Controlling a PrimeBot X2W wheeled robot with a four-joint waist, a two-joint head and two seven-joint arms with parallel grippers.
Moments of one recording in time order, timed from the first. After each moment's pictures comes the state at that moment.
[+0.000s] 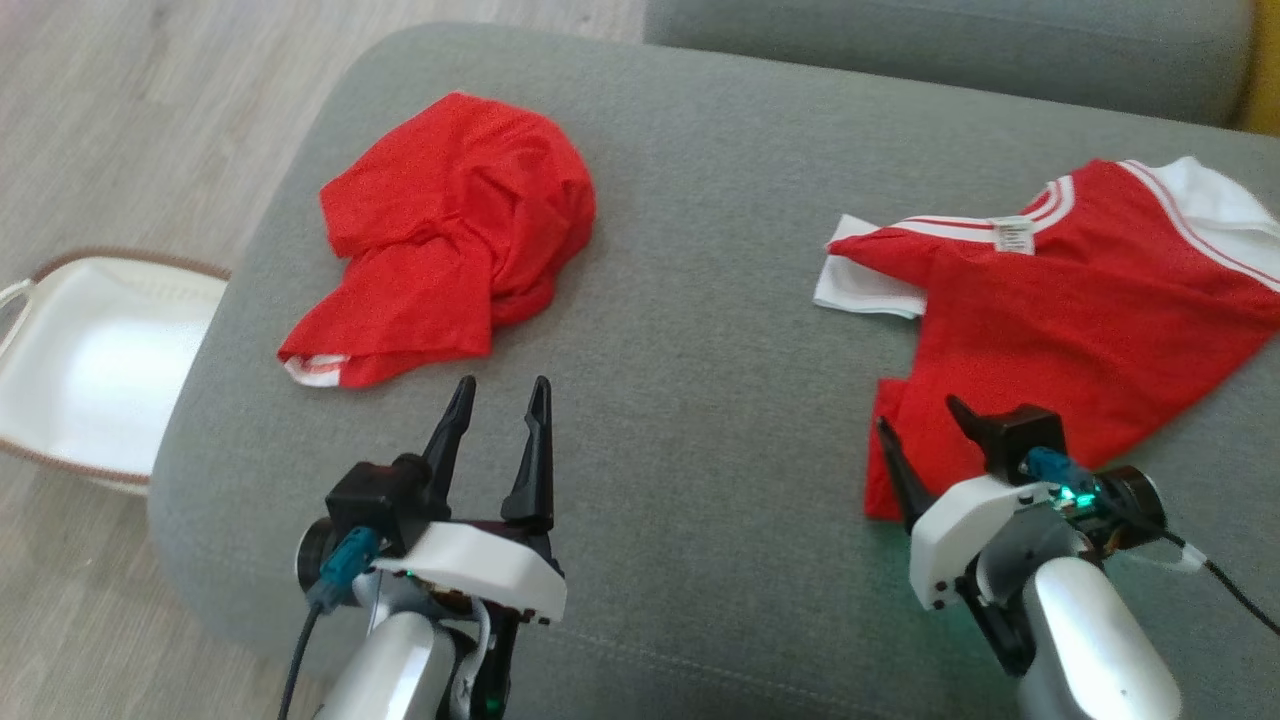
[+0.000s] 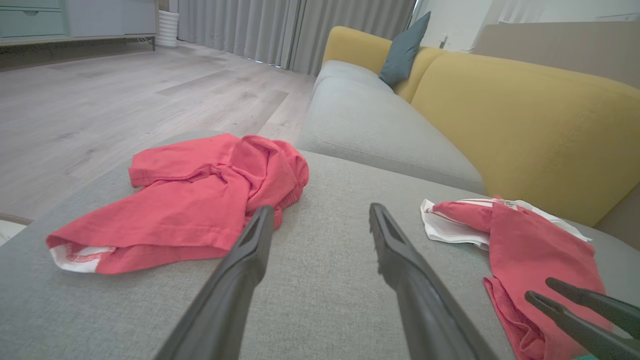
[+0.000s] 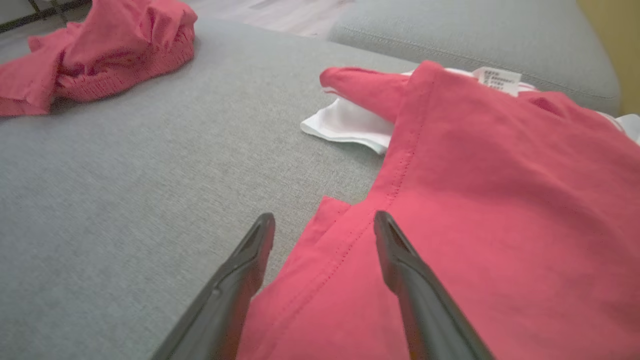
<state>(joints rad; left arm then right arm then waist) -0.13 0.05 -0.44 0.19 -0.37 0.14 -0.26 -0.21 -0.05 0.12 0.44 -0.04 0.13 0.10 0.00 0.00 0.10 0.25</state>
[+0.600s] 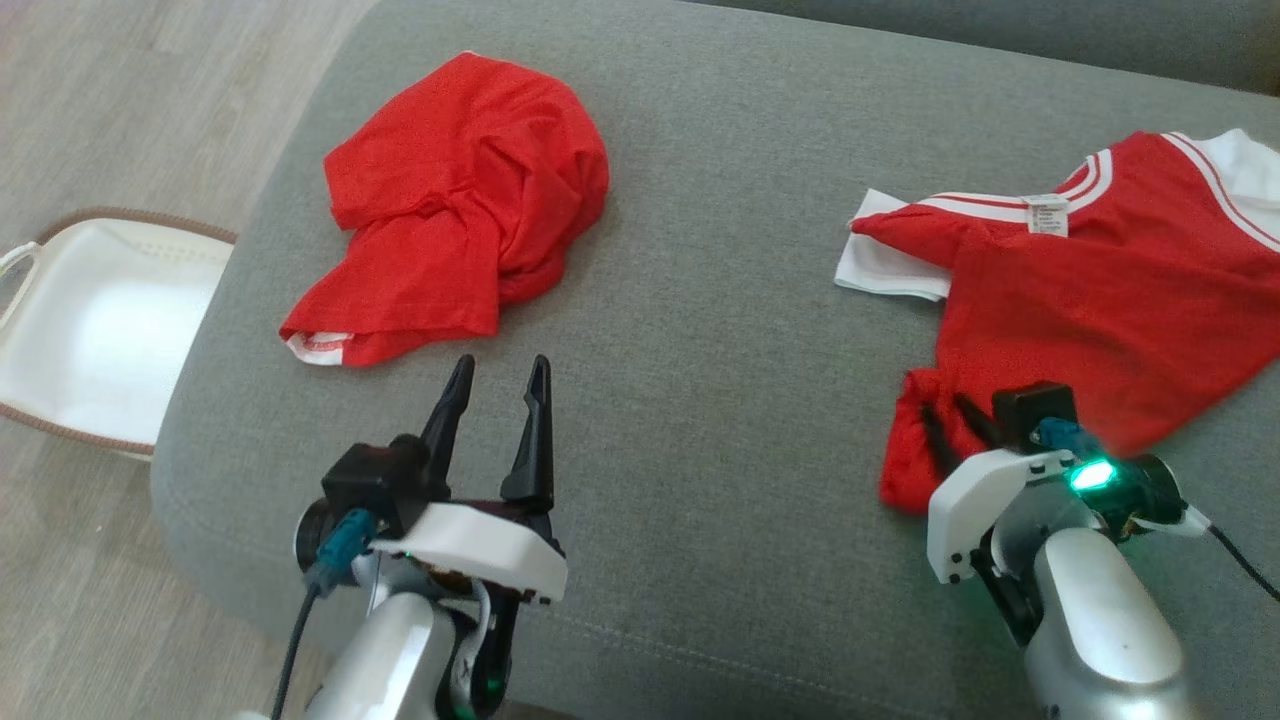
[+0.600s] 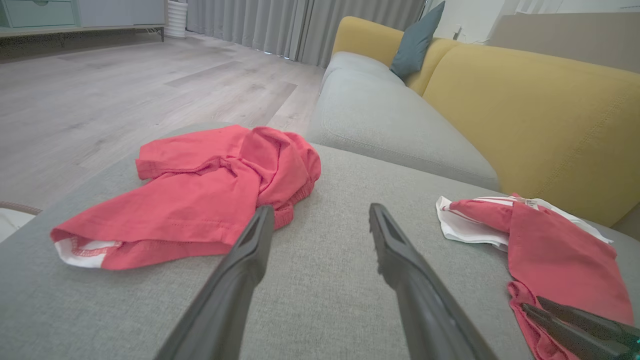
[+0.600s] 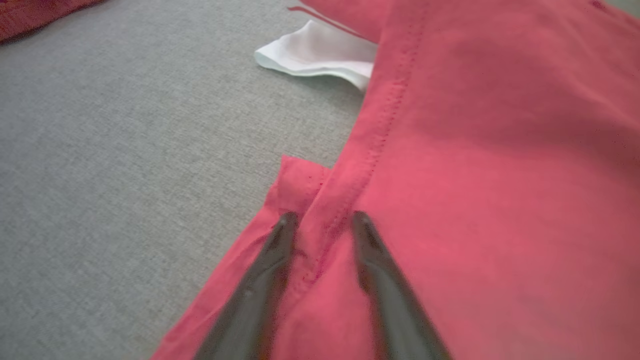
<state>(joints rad) -0.16 0.05 -0.44 0.19 -0.38 0.15 -0.26 -0.32 -0.05 0.03 0.64 -0.11 0.13 0.11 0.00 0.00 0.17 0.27</state>
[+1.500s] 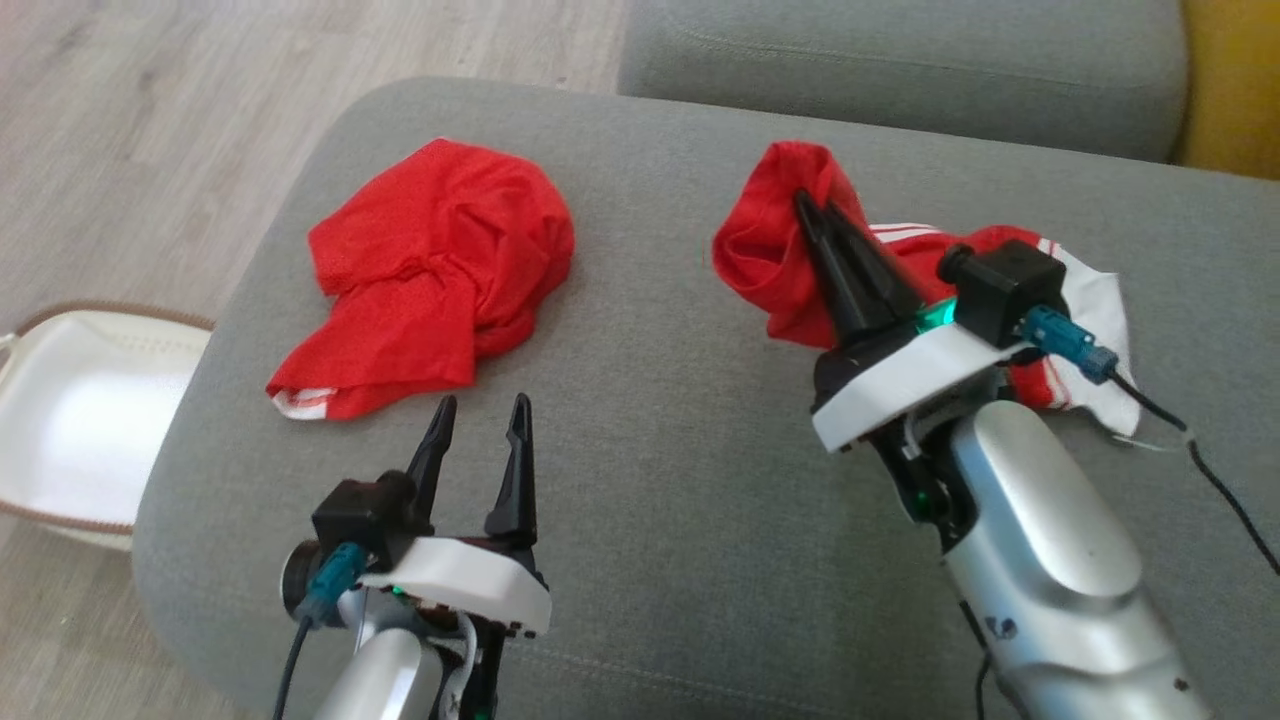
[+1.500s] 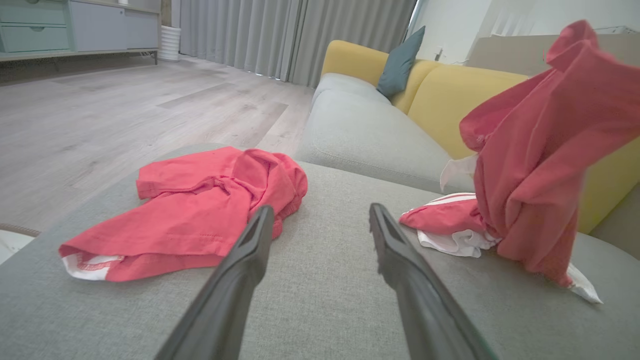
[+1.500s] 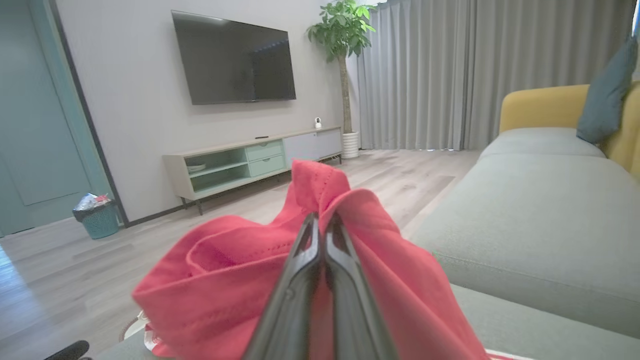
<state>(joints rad) -0.11 0.05 -0.42 0.20 -0.36 0.15 -0.26 -0.48 -0.06 0.38 0.37 0.31 0.13 -0.12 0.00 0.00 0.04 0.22</state>
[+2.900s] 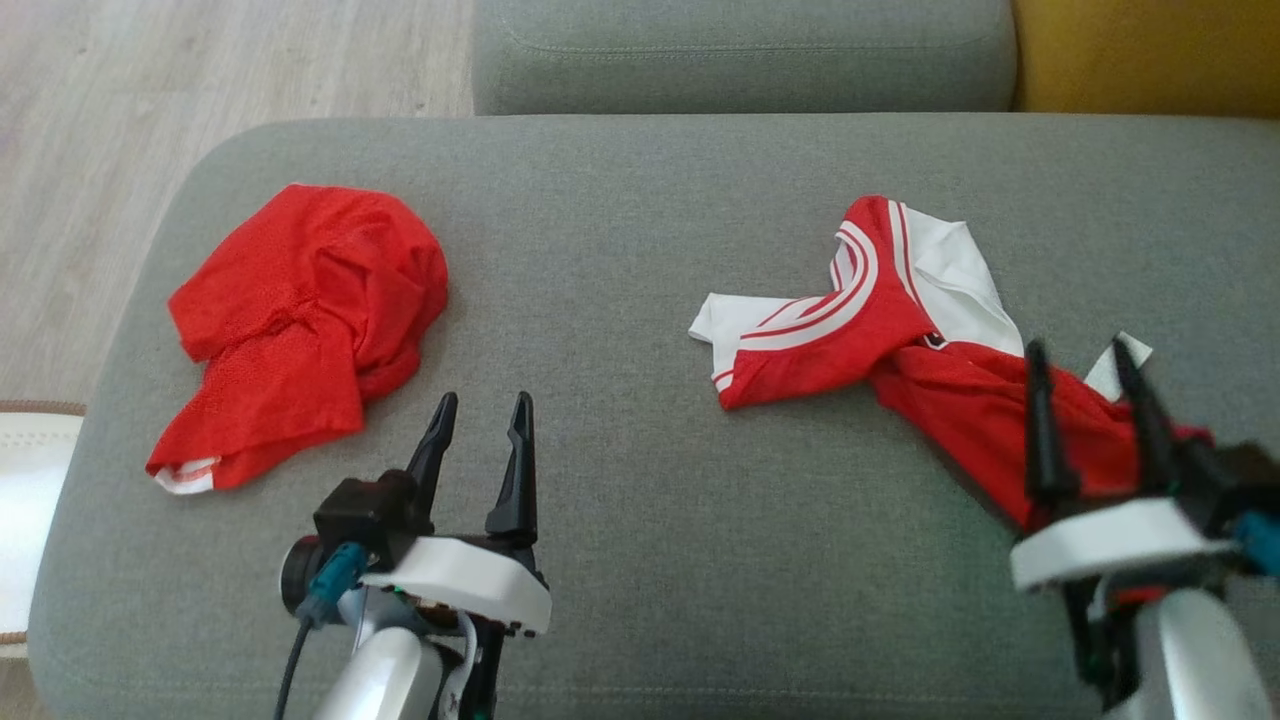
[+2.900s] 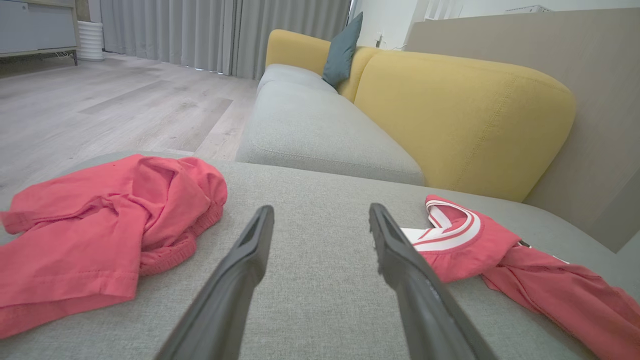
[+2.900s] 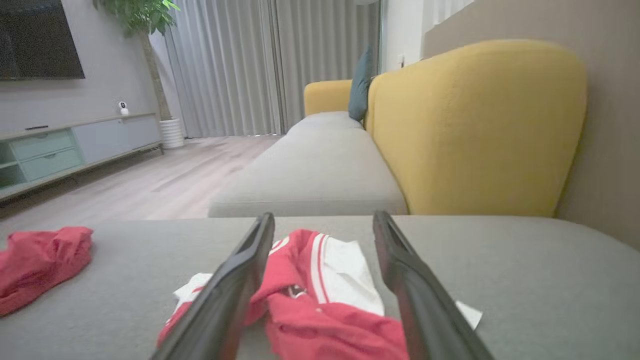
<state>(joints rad) -0.10 0.05 -0.41 0.20 -0.34 0.14 -0.26 -0.08 -0.04 -0.07 0.15 0.09 0.13 -0.14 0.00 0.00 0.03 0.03</state>
